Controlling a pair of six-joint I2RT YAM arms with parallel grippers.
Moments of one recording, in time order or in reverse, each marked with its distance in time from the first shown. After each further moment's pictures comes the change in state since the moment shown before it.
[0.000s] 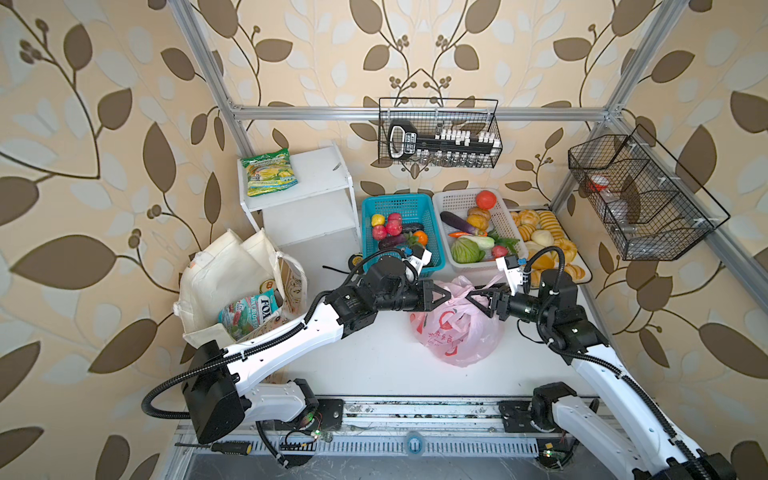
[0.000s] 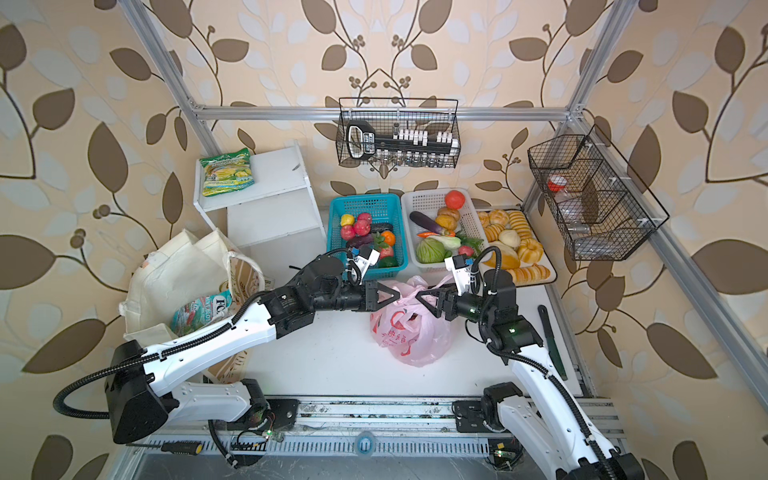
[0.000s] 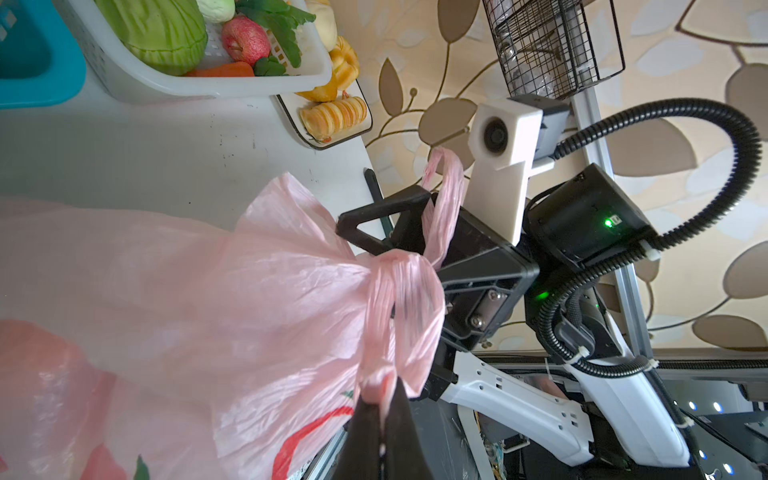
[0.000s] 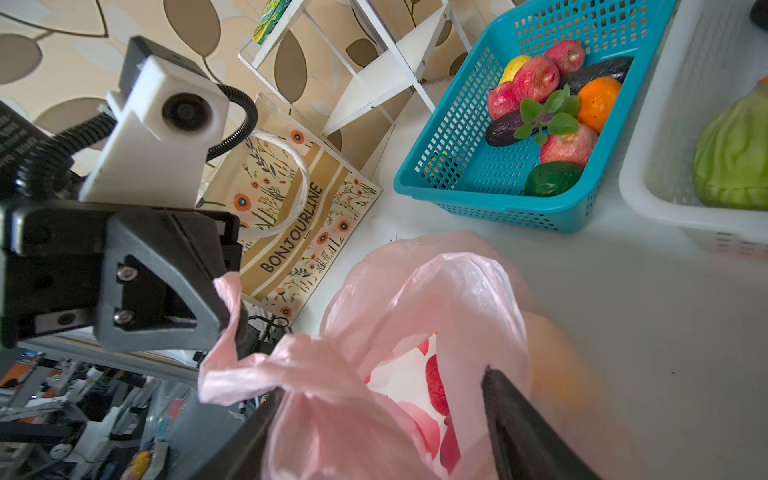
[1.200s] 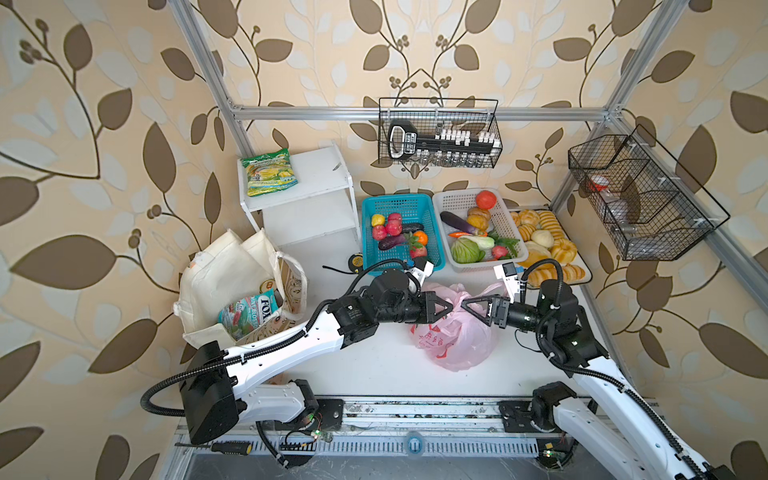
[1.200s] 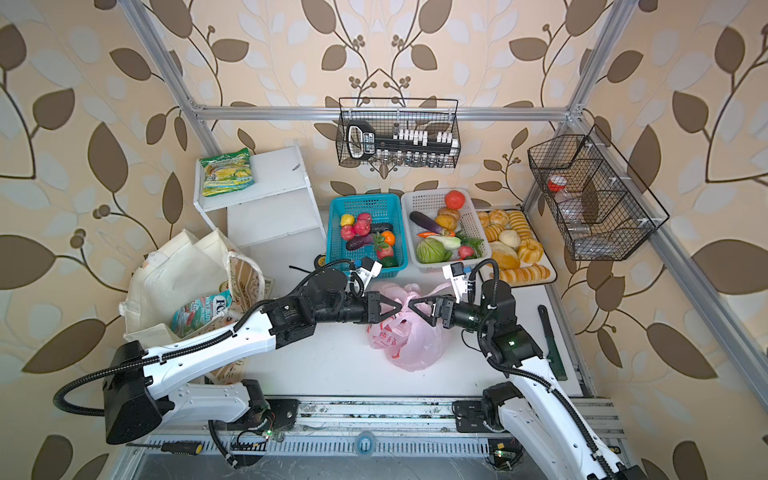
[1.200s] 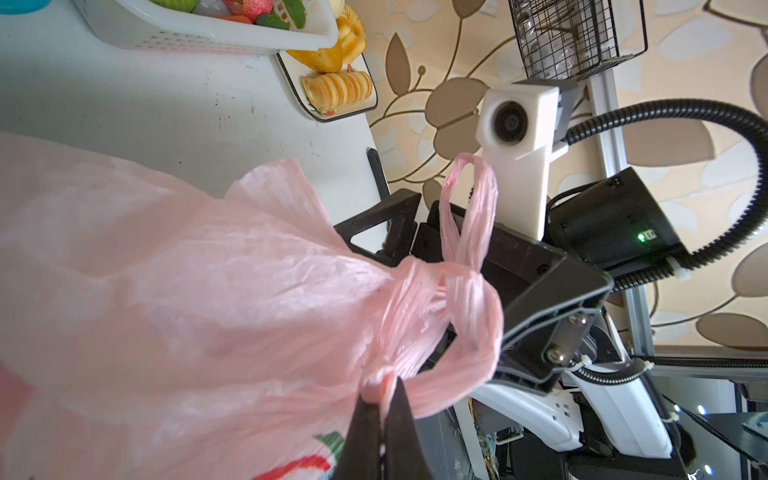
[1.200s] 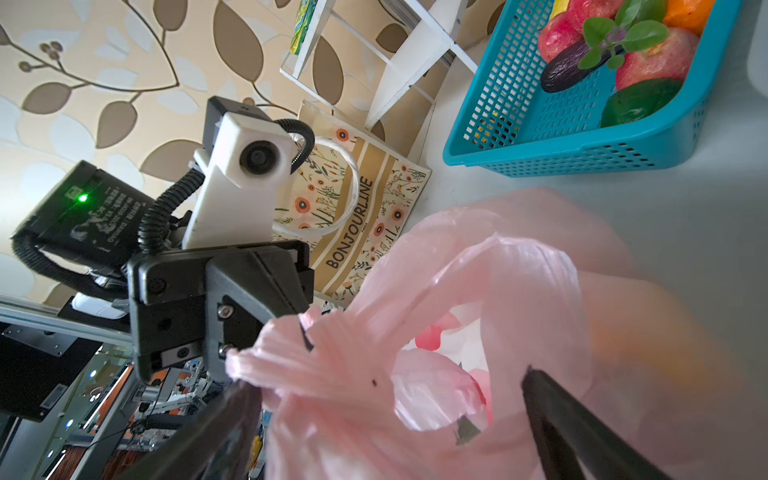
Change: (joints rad) left arm -0.059 -0.024 -0.066 0.025 -0.048 -0.055; right arm 0.077 -0.103 -0.086 0.082 0.003 0.296
